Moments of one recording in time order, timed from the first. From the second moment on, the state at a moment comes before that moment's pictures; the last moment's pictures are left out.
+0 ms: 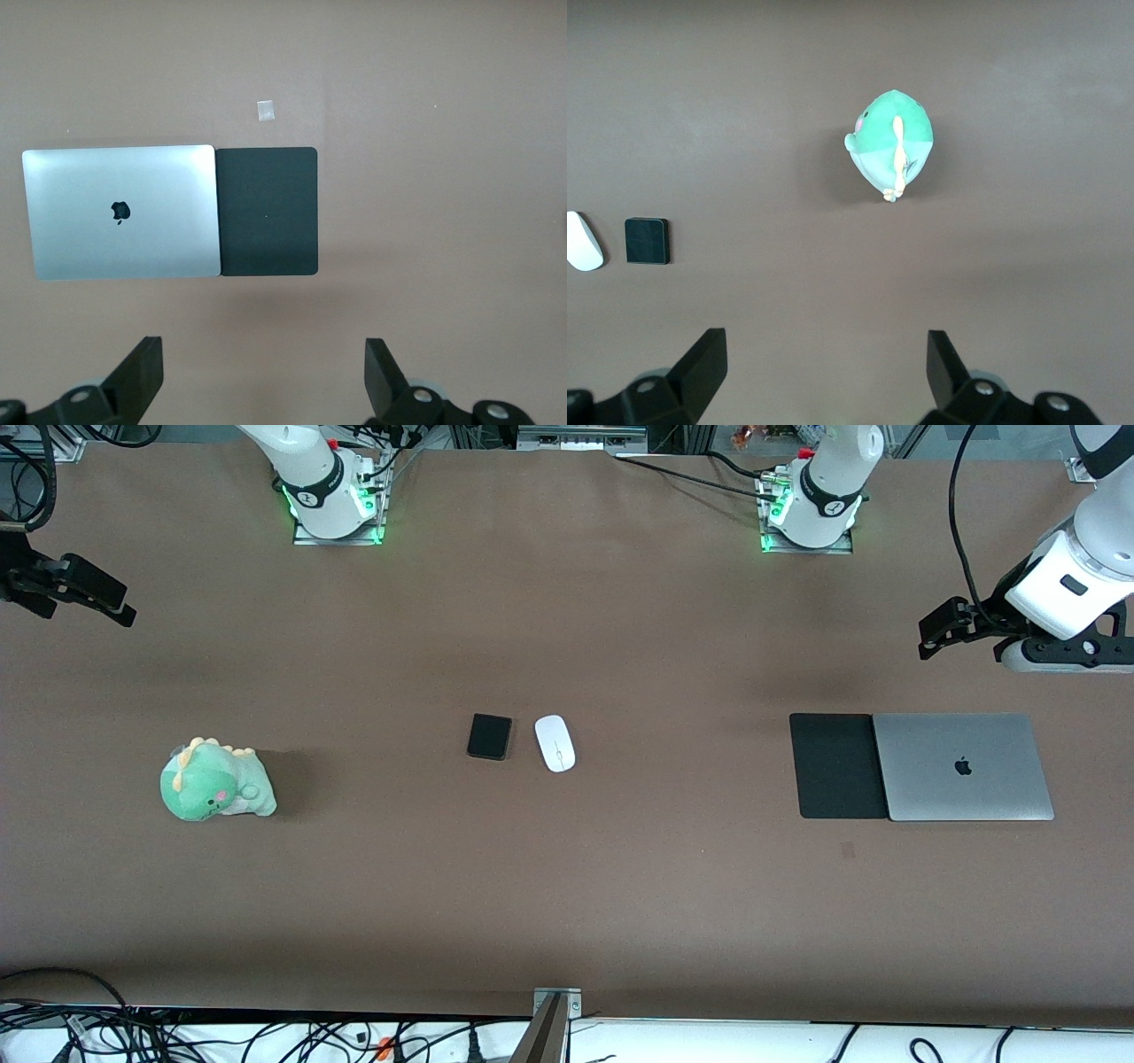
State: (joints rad) left arm 0.16 -0.06 -0.21 -1.76 -0.01 1.68 -0.05; right arm 0.03 -0.02 -0.03 -1.54 0.00 1.52 0.10
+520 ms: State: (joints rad) left arm 0.16 -0.06 -0.22 -1.76 -0.01 1.68 -0.06; right arm 0.03 -0.02 -0.03 -1.54 0.00 1.52 0.10
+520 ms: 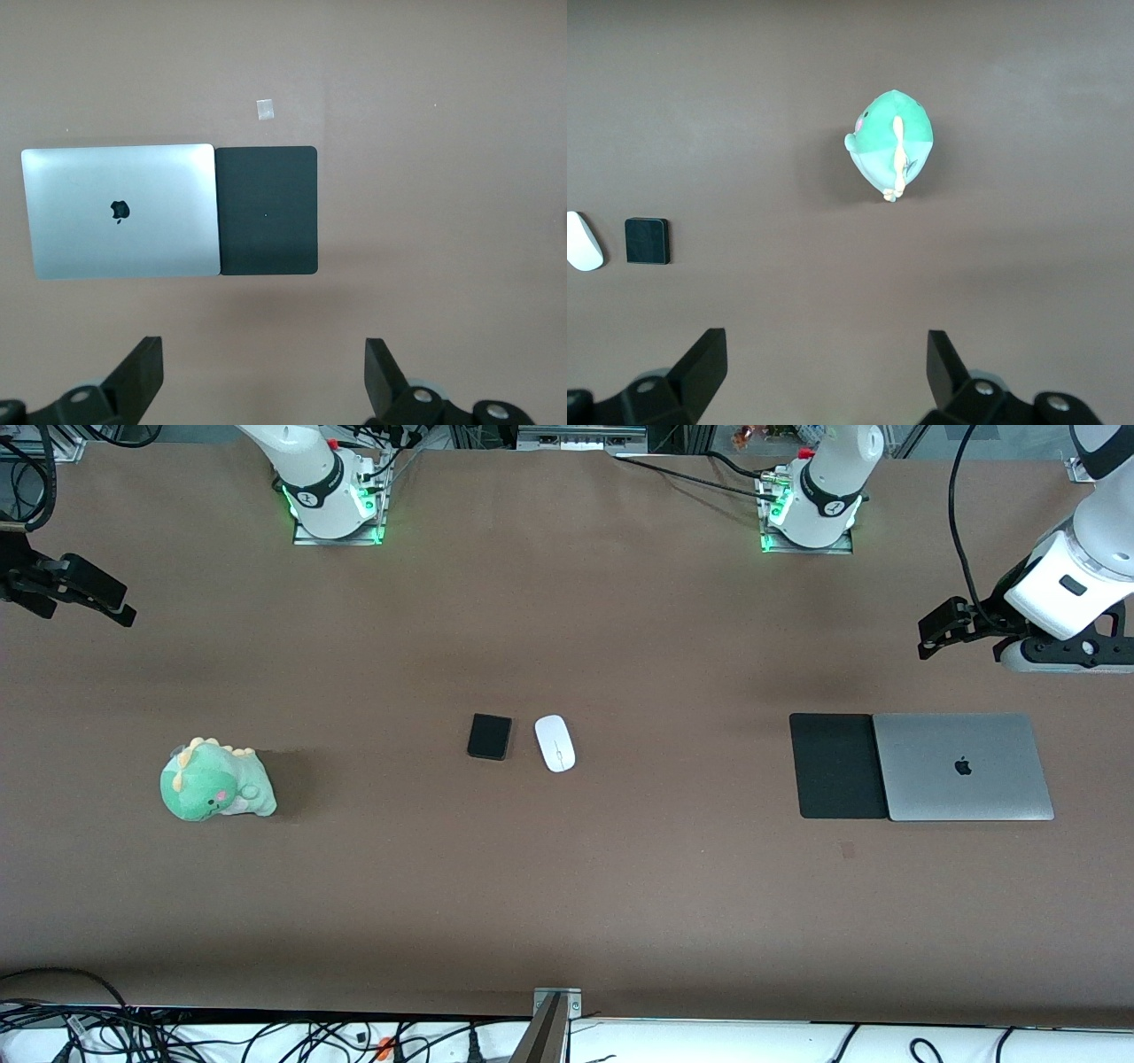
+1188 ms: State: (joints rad) left arm 0.11 0.18 -0.60 -1.77 -0.02 1.94 -0.66; right arm 0.08 0.03 -0.02 -1.55 0.00 1.50 0.10
